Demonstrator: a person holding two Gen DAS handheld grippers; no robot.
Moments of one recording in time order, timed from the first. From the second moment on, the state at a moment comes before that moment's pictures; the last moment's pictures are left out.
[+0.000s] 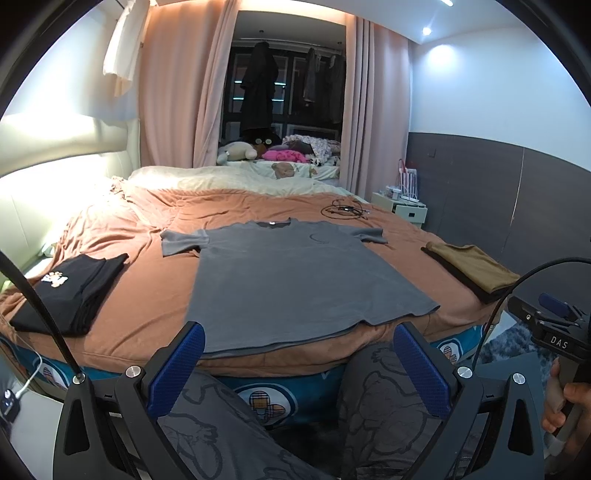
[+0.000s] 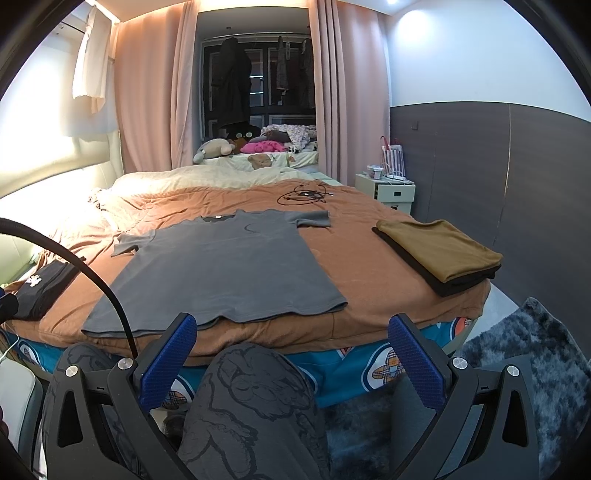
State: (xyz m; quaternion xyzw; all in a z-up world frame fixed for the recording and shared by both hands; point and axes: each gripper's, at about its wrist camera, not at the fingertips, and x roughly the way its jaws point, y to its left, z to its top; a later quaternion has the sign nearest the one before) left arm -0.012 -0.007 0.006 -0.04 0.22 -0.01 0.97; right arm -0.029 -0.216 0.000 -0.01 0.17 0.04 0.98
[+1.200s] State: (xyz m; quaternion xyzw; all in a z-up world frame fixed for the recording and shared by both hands) left arm -0.016 -0.008 0.007 -0.05 0.22 -0.01 0.97; right arm -0.024 -0.215 -0.005 0.00 0.18 0.03 0.98
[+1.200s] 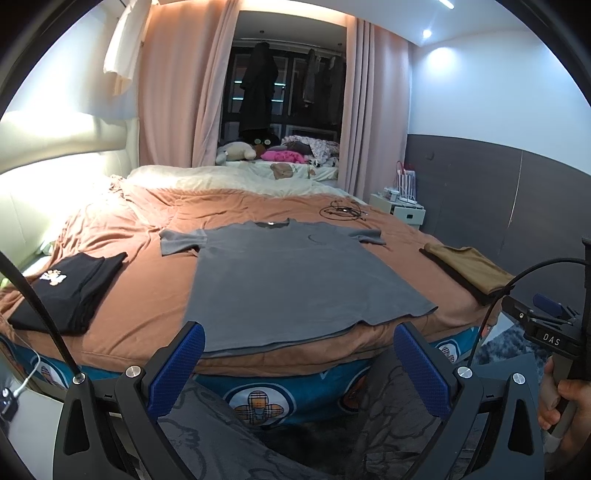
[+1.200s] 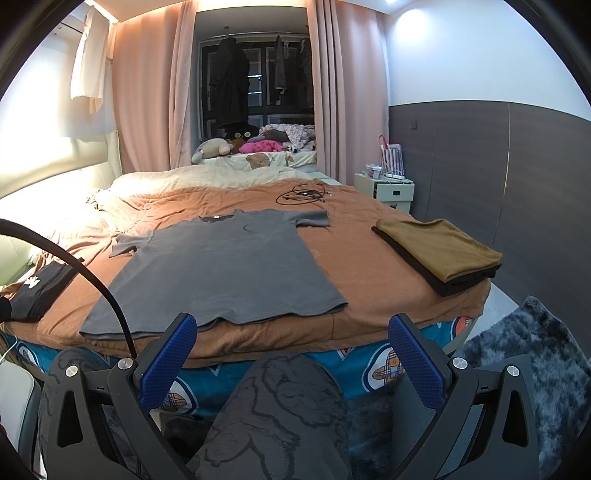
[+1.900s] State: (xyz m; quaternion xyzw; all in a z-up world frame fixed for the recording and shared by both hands) left arm -0.002 0.009 -0.002 -0.05 0.23 0.00 0.97; right arm -0.003 -0.206 -0.007 -0.01 0.19 0.03 0.98
